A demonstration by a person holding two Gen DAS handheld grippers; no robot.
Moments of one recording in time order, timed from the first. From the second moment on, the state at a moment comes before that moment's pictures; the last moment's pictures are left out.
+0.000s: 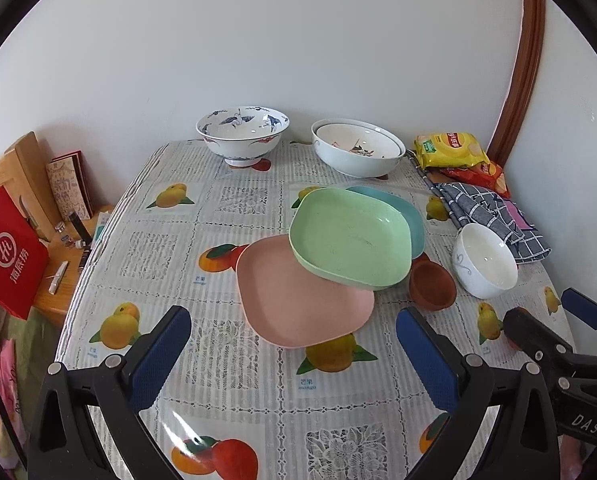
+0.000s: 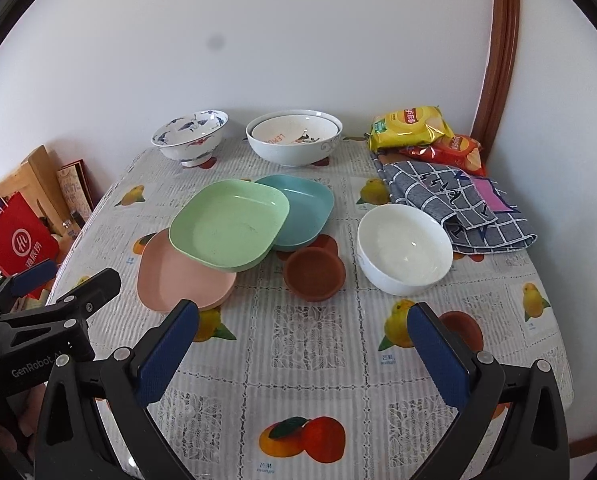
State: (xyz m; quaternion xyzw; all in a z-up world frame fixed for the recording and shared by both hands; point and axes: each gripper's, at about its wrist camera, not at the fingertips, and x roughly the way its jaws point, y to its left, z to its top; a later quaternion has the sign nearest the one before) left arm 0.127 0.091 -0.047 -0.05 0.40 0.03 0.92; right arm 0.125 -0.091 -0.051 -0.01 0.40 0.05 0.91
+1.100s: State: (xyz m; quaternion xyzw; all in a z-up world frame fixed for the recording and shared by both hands) left arm 0.235 0.127 -0.087 -0.07 0.45 0.03 0.89; right arm 0.243 -0.076 -0.076 -0.01 0.40 0.05 0.91
